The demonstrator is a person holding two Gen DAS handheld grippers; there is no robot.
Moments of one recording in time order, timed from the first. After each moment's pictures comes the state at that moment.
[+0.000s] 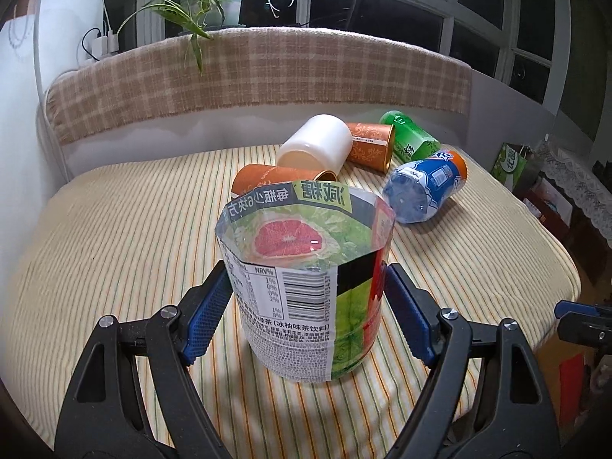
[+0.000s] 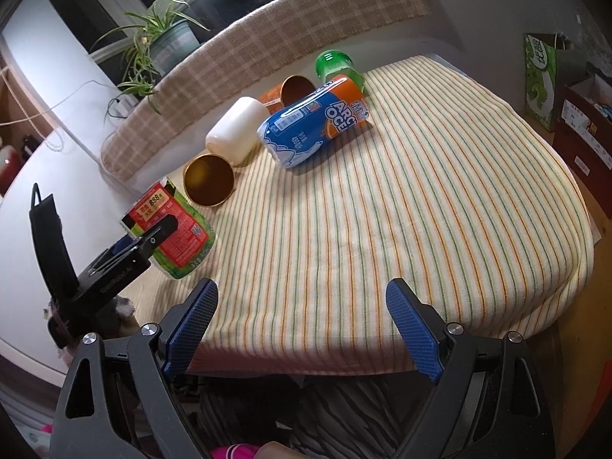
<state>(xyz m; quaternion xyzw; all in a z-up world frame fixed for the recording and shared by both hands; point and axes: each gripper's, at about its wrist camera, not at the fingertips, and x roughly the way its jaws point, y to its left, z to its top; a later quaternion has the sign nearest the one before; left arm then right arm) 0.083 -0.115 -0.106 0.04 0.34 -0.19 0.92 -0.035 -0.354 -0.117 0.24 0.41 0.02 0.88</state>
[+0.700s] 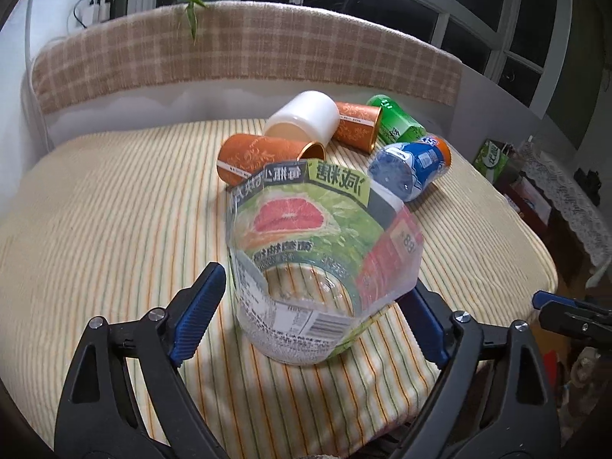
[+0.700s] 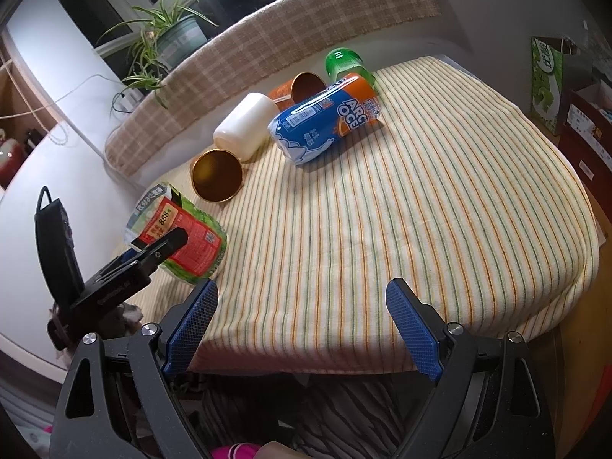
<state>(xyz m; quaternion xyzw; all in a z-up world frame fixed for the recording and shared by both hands) 0.082 -0.106 -0.116 0.00 0.39 -0.23 0.89 -0.032 -0.347 -0.117 0.23 0.41 0.03 0.88</state>
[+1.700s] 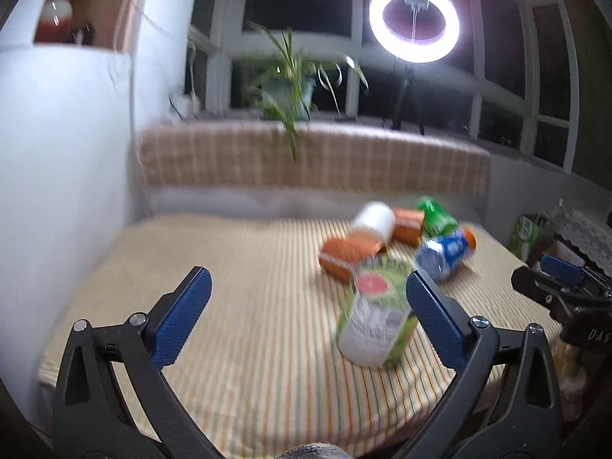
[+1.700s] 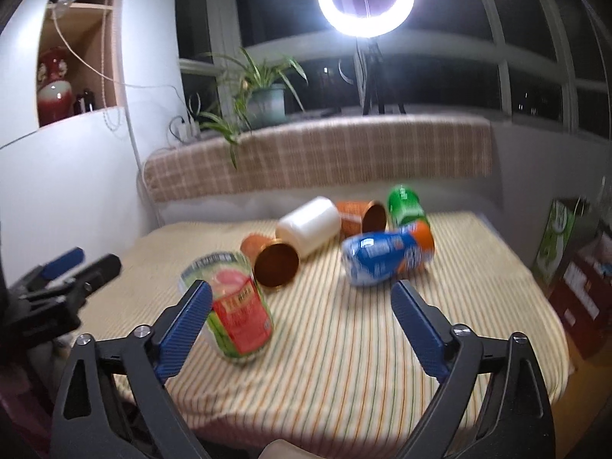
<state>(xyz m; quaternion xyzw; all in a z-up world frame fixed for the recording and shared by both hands) -0.004 -0.029 -0.034 -0.01 0.19 -0.11 0.98 -0.037 -0.266 -0.052 0.05 0.21 0.03 0.98</state>
